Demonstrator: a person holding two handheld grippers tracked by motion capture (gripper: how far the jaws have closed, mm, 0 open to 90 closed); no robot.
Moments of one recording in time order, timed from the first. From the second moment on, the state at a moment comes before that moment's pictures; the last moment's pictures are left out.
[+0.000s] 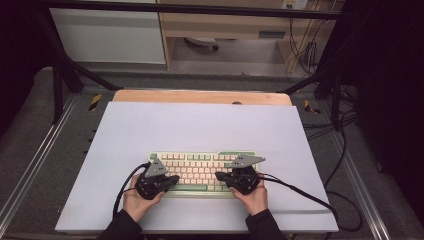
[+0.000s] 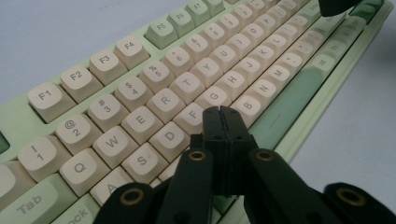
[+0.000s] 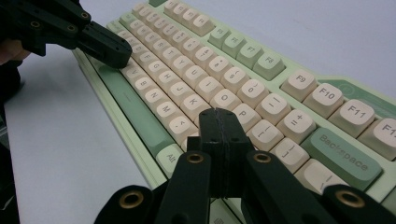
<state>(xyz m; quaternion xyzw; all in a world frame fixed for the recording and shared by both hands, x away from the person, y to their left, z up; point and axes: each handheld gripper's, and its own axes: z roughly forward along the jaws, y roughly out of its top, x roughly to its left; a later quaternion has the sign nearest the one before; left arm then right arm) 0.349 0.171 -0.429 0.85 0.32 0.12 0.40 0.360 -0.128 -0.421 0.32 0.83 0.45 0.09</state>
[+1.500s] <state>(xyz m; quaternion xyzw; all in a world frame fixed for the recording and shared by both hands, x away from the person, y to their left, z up) 0.343 0.207 -0.420 0.83 0.33 0.13 0.42 0.389 -0.088 -0.423 0.35 0.82 0.44 0.08</state>
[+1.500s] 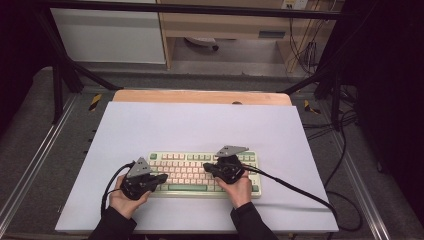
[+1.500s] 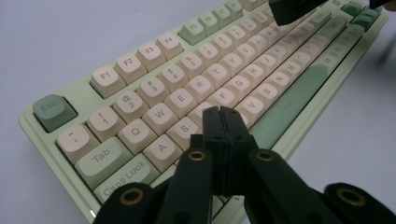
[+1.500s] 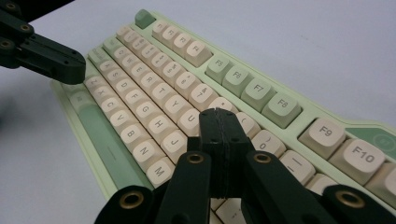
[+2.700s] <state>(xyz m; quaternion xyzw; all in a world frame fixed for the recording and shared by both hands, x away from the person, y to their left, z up) 0.343 0.209 -0.419 0.83 0.33 0.13 0.42 0.374 -0.086 -0.419 0.33 0.83 0.45 0.08</state>
